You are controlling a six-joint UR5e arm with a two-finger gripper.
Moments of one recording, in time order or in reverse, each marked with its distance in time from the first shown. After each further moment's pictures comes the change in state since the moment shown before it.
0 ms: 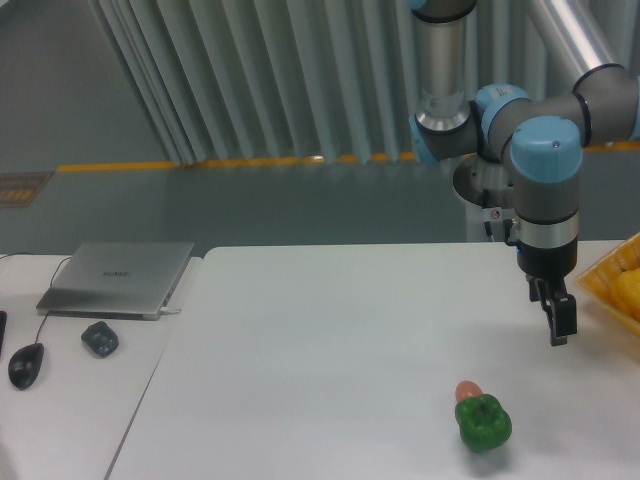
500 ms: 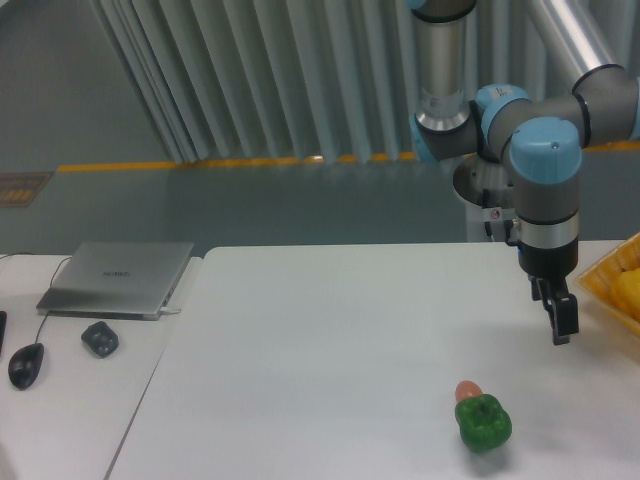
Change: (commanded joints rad) arm 0.012 0.011 -0.051 0.009 0.037 0.003
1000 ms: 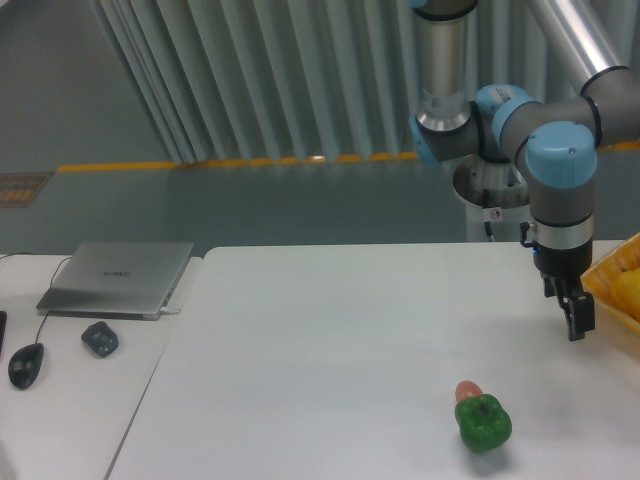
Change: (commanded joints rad) arm 0.041 0.012 -0.015 0.002 -0.035 -0.008
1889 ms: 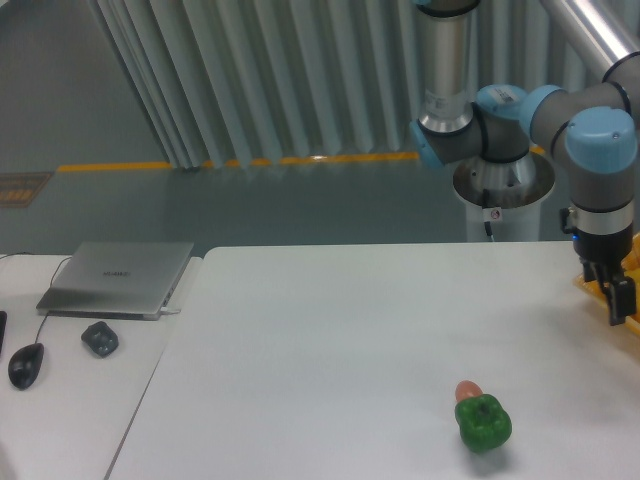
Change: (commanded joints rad) arm 0.124 0.035 -0.034 -0.012 0.075 0.144
